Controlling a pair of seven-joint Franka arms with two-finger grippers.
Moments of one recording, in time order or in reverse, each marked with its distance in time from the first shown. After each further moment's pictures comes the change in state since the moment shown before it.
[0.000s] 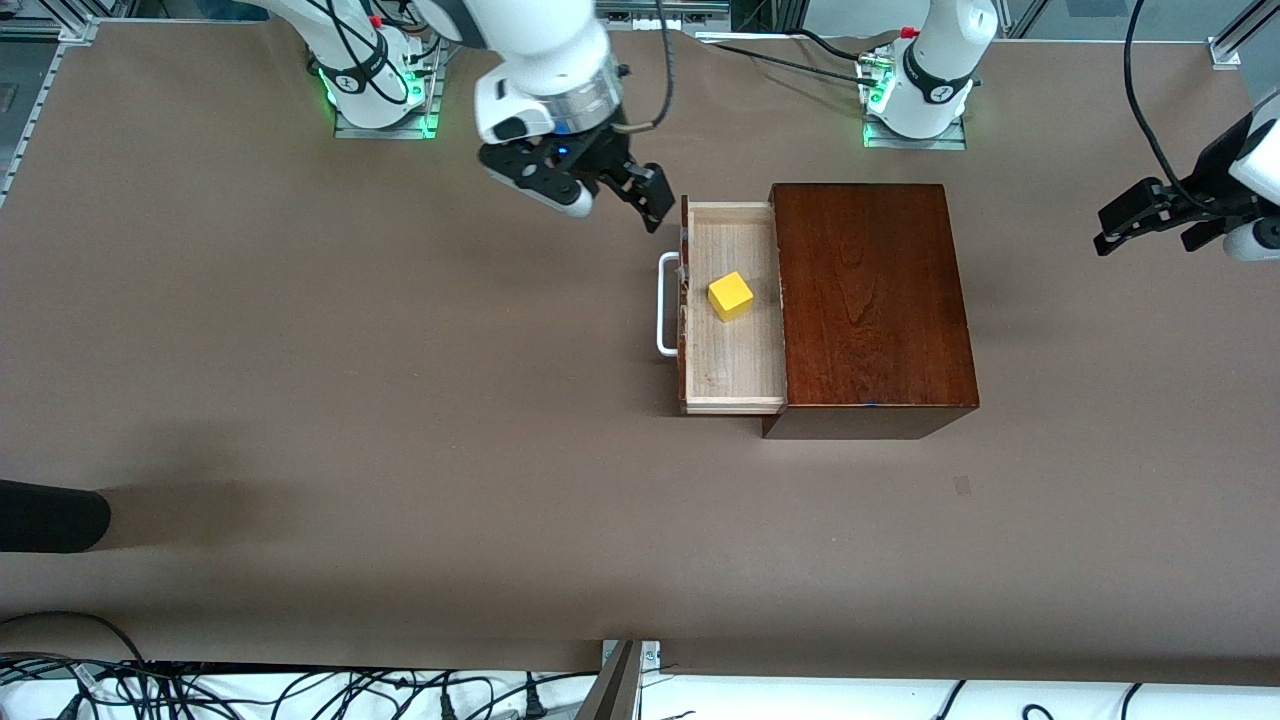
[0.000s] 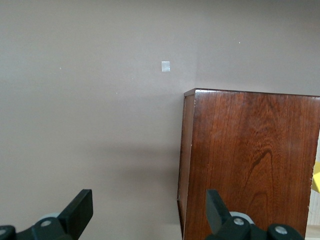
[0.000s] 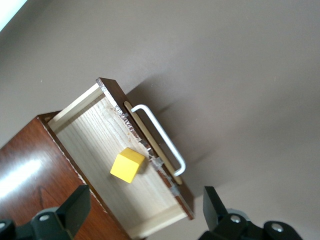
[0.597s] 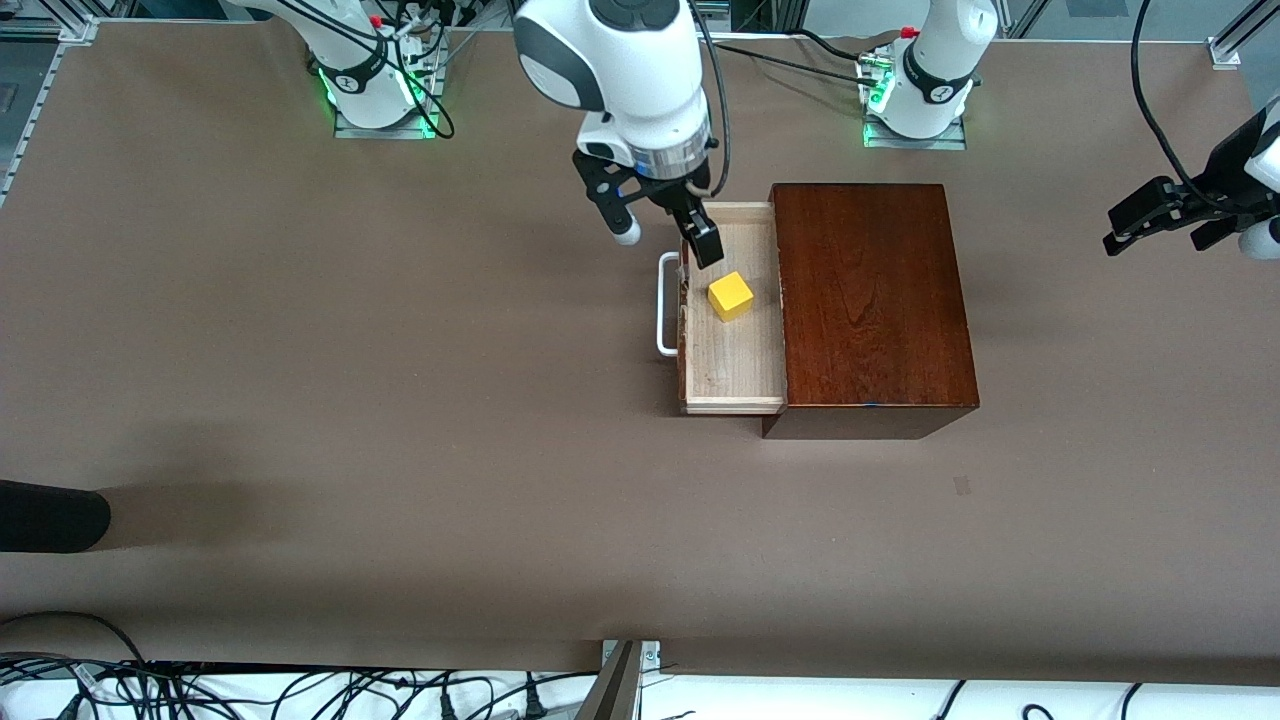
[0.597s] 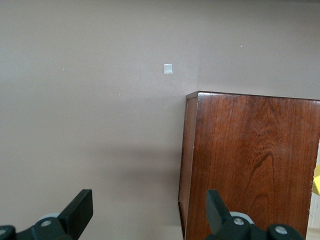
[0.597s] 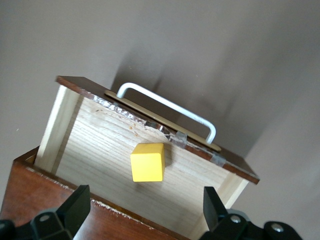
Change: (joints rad) left arm 0.011 0.000 0.000 0.004 0.000 0.000 0.000; right arm 0.108 0.247 -0.001 0.195 -0.067 0.006 0.567
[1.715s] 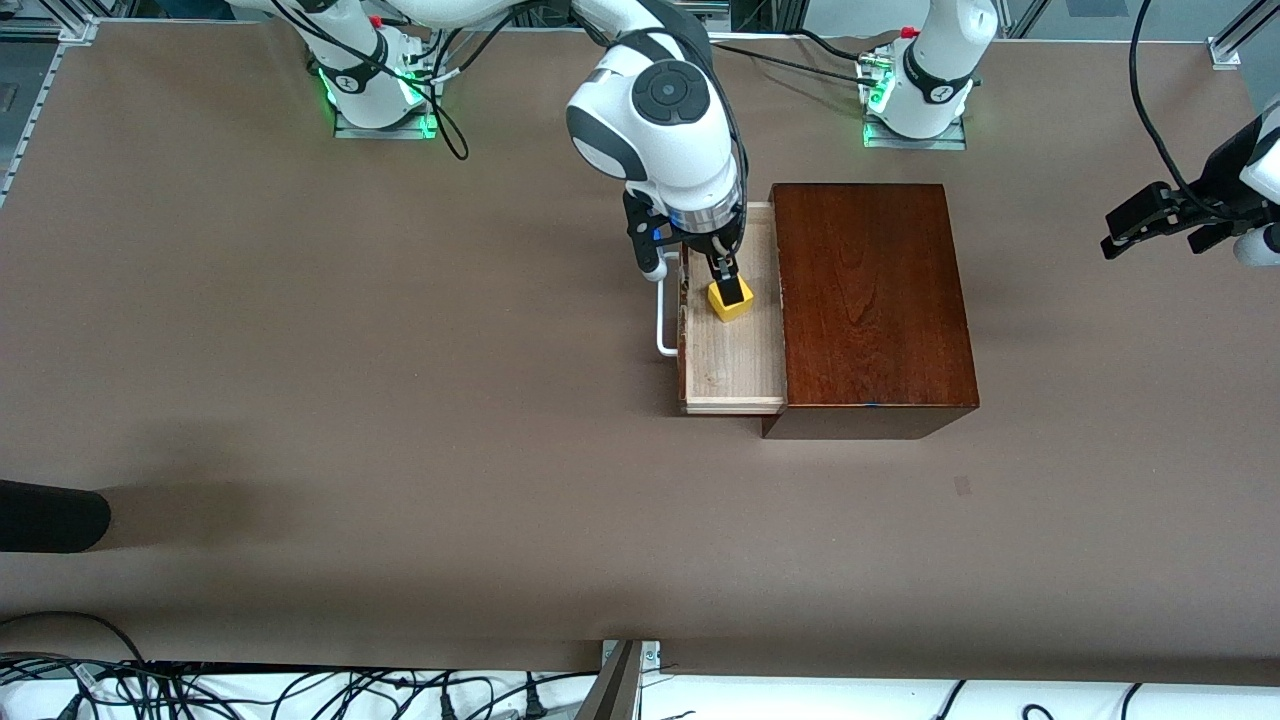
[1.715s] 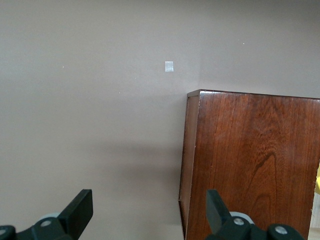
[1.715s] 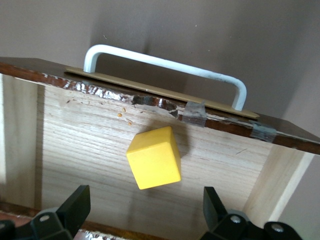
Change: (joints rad) left arm 0.001 0.011 0.000 0.000 0.000 -0.003 0.000; right arm 0.034 0.162 0.000 0.022 0.000 0.188 0.202
